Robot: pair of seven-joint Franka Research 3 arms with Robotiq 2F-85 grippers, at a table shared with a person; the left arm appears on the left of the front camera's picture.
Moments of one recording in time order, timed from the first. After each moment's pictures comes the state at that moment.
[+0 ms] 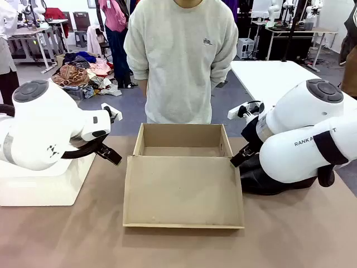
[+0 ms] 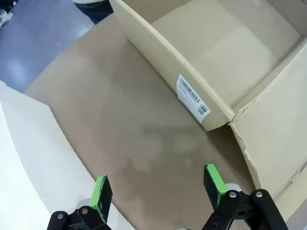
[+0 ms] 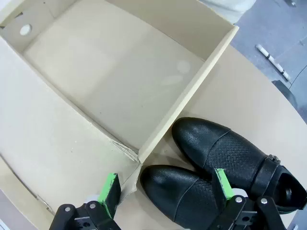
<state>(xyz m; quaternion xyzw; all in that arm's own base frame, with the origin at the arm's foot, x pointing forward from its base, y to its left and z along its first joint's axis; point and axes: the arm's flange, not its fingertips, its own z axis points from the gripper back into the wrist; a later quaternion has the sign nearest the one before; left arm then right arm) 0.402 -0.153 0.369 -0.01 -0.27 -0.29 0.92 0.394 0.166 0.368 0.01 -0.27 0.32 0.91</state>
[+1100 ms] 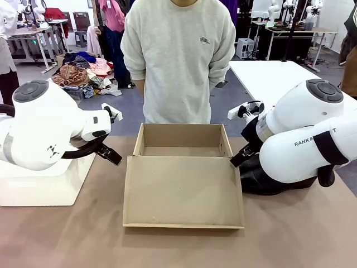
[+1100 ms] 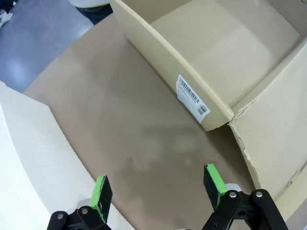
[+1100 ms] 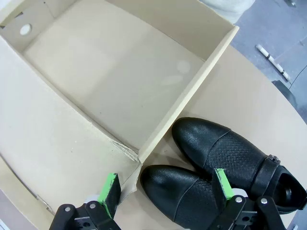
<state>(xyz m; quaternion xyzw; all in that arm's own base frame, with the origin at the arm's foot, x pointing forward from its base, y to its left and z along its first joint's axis) 0.402 -0.153 0.369 -0.01 -0.27 -0.29 0.92 0.394 0.167 0.368 0.01 -0.27 0.32 0.91</state>
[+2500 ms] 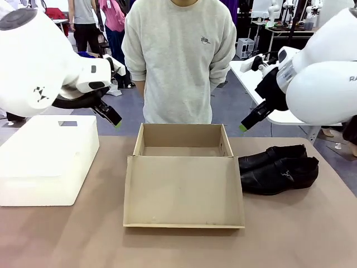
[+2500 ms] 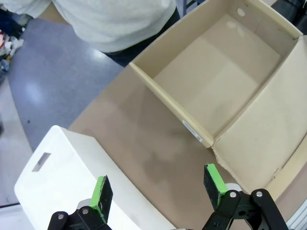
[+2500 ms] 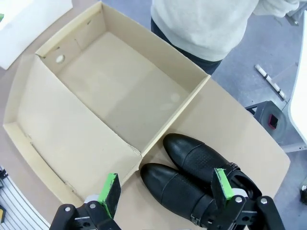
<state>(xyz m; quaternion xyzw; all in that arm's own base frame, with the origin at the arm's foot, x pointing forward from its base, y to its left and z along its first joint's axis) 0.407 -0.172 0.505 0.02 -0.30 -0.34 0.89 0.383 0.153 0.502 0.03 -0.30 0.35 0.89</state>
